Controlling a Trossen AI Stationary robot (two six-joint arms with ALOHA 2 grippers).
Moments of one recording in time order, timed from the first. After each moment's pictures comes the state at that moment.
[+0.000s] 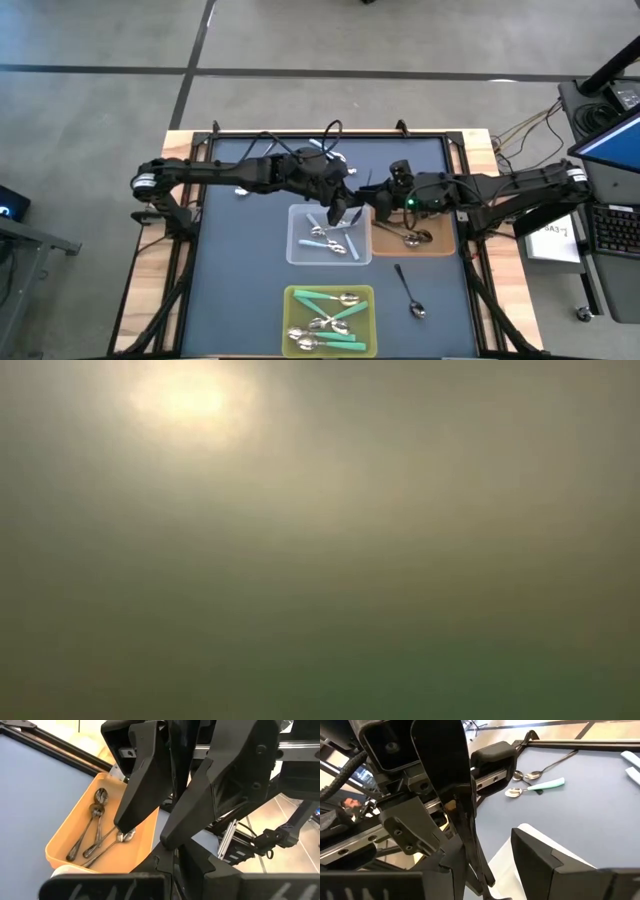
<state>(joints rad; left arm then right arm) 0.05 1.71 1.54 -0.20 0.19 -0.49 0.12 1.14 1.00 -0.19 0.36 0.90</state>
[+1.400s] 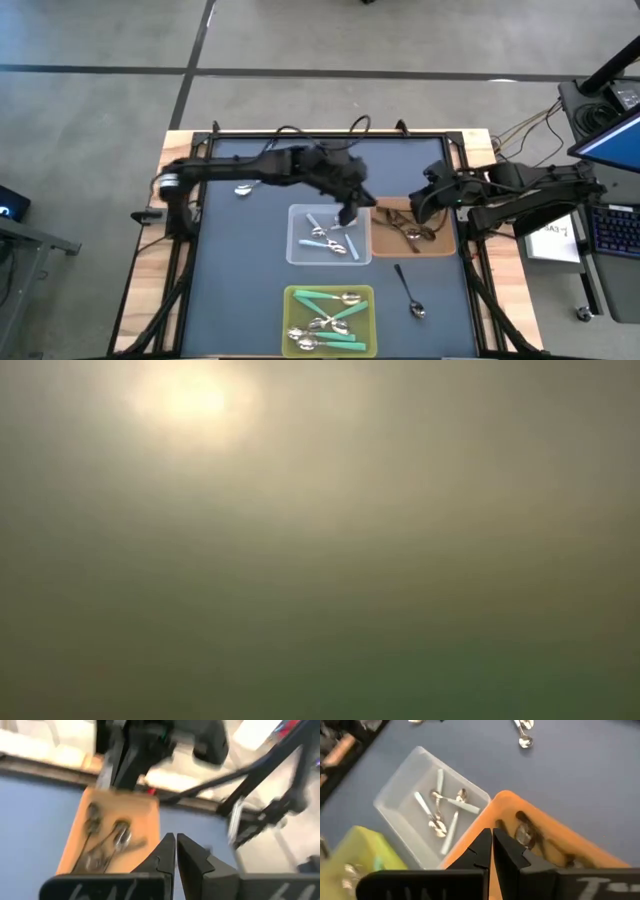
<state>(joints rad) 0.09 1.90 1.85 -0.39 0.30 -0.23 0.13 0.91 1.05 -1.03 0.32 0.96</state>
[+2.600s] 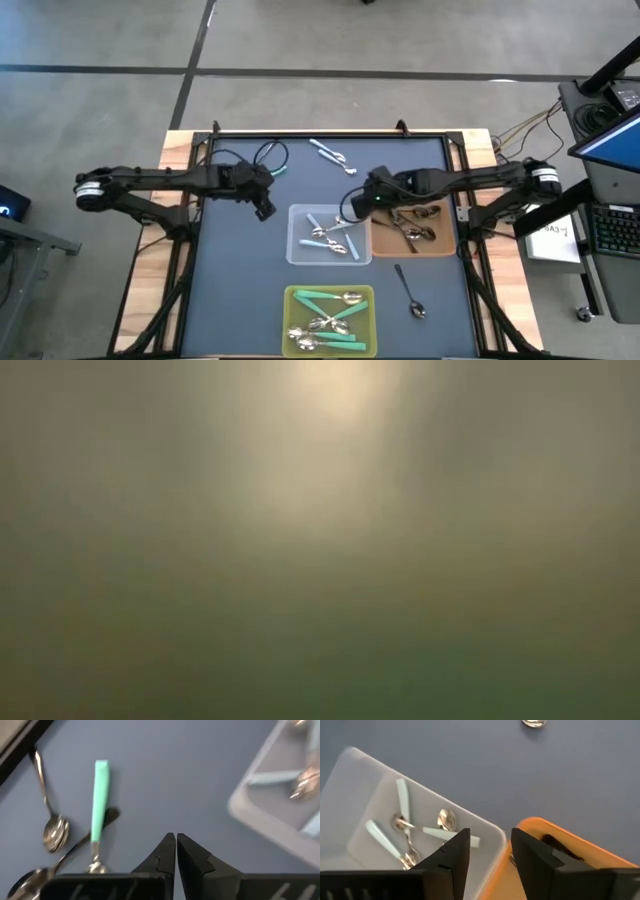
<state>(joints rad) 0.20 1.21 0.80 -0.65 -0.25 -0.31 -0.06 1.44 1.06 -0.68 0.23 1.01</state>
